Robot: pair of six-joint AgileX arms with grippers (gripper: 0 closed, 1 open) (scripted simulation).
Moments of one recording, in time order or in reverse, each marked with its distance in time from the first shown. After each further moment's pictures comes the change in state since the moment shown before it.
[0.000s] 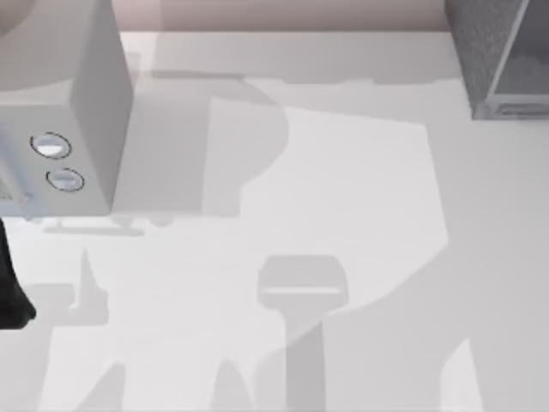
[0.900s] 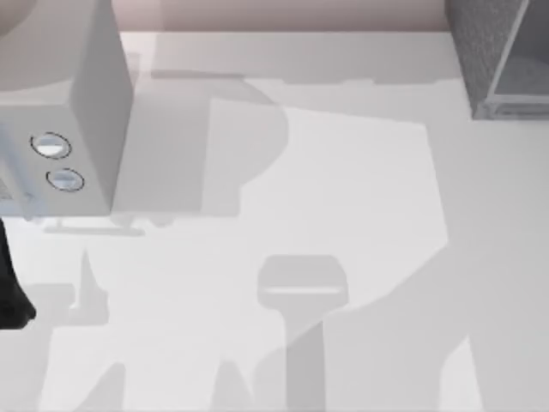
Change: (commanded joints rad) left arm 0.000 0.000 0.000 0.000 0.000 0.000; right arm 0.000 0.000 0.000 0.000 0.000 0.000
